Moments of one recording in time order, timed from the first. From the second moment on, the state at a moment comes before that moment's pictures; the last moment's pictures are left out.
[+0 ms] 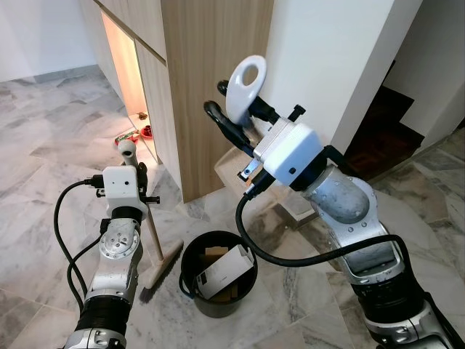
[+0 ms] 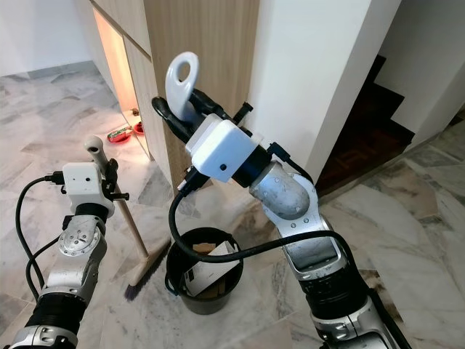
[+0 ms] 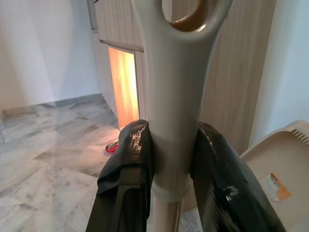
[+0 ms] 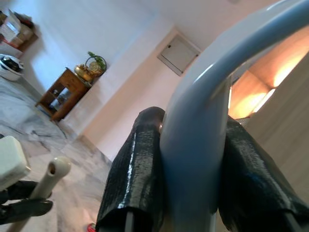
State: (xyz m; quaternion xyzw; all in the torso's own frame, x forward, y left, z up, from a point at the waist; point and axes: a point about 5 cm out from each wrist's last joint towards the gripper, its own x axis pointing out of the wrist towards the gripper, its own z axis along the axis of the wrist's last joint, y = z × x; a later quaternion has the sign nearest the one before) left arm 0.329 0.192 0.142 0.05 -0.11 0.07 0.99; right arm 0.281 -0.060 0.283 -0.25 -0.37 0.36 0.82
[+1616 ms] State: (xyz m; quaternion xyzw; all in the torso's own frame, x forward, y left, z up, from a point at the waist) left arm 0.324 0.209 0.132 0.07 -0.10 0.09 0.99; right arm 0.333 -0.155 0.186 -0.25 -0.12 0.05 0.96
